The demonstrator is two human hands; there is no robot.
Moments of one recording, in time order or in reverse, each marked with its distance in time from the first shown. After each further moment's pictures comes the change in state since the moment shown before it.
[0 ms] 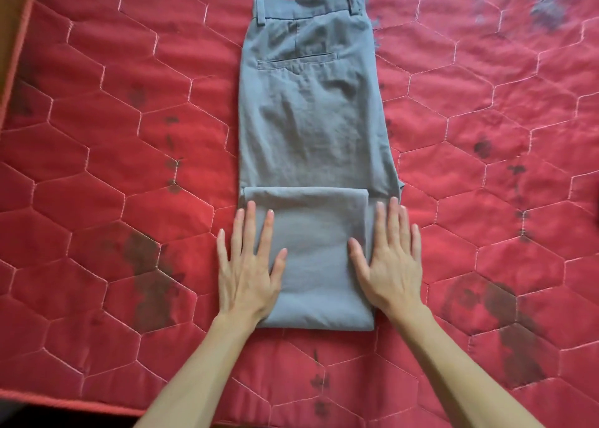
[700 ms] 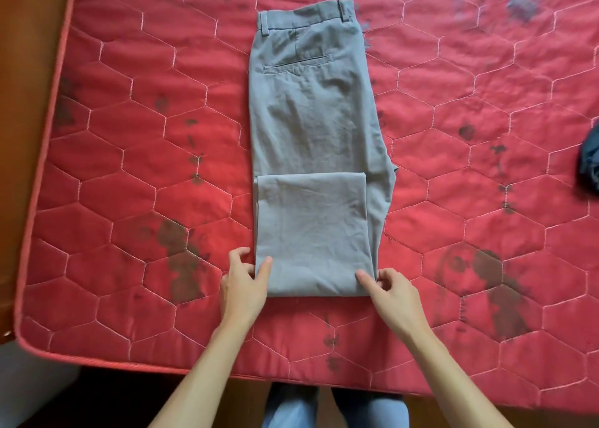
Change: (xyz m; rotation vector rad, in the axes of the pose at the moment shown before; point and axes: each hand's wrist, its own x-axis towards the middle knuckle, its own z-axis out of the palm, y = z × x) left_hand -0.053 -0.010 -0.046 -0.653 -0.145 -0.614; right_hand -0.091 -0.011 -0.039 0.658 -0.354 0.516
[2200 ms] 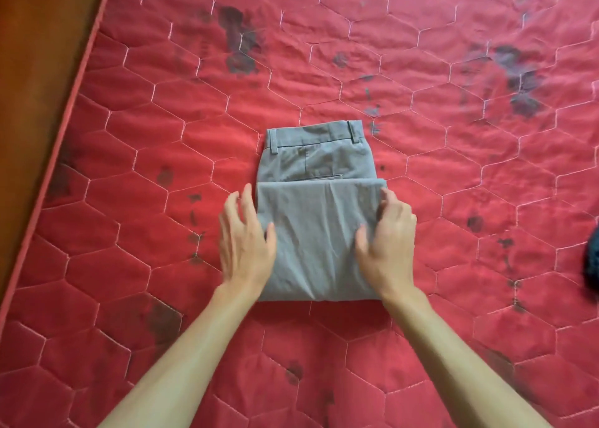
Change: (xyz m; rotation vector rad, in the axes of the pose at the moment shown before) left_hand 0.148 0.151 -0.028 0.285 0.250 0.525; right_hand 0.129 -0.196 -0.036 -0.185 0.455 -0.570
